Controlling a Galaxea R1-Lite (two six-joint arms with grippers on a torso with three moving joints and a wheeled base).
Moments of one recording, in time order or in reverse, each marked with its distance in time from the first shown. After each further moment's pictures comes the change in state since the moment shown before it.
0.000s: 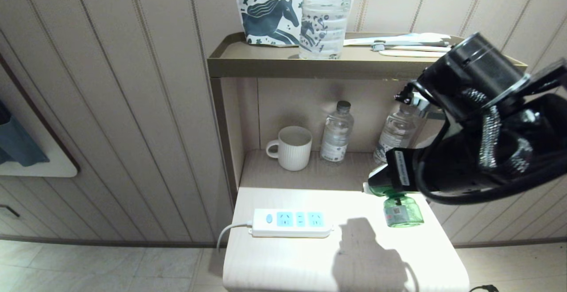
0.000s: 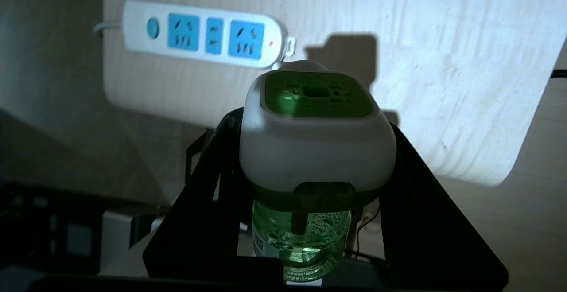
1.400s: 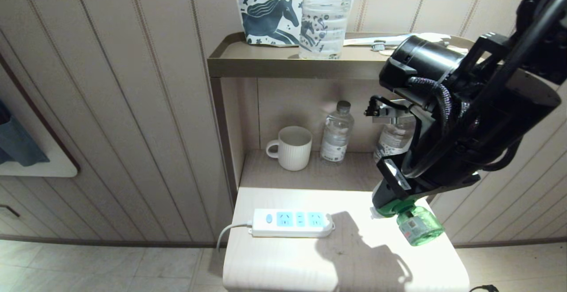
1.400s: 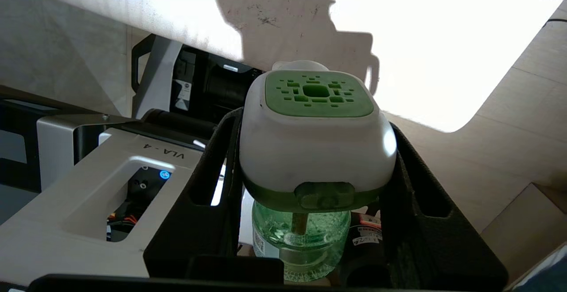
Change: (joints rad) left arm 0.000 0.000 0.001 -0.001 -0.001 -0.001; right arm -0.003 0.231 -0.419 0.498 0.090 -0.163
